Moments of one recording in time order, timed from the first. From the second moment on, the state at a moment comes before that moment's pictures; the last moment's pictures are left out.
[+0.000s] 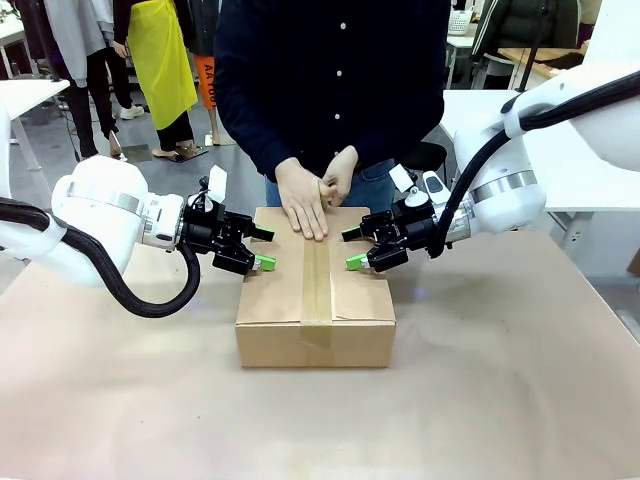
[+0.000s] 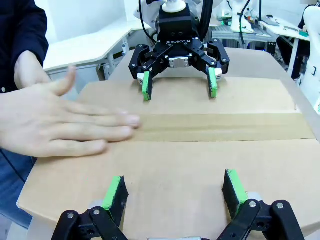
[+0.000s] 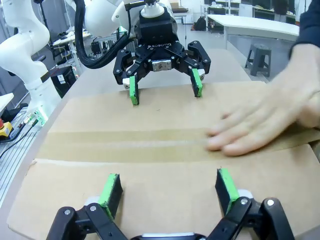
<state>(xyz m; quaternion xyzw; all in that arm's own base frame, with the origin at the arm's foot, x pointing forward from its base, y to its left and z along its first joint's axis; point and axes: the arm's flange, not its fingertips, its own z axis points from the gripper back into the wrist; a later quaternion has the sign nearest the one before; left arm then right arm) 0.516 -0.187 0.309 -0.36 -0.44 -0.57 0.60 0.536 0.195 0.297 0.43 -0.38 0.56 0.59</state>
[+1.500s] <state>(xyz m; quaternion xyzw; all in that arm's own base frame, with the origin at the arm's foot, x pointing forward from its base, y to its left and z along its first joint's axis) 0.452 -0.101 0.370 -0.38 -0.54 -0.54 0.53 0.492 0.120 0.362 0.44 -0.47 0.53 0.55</state>
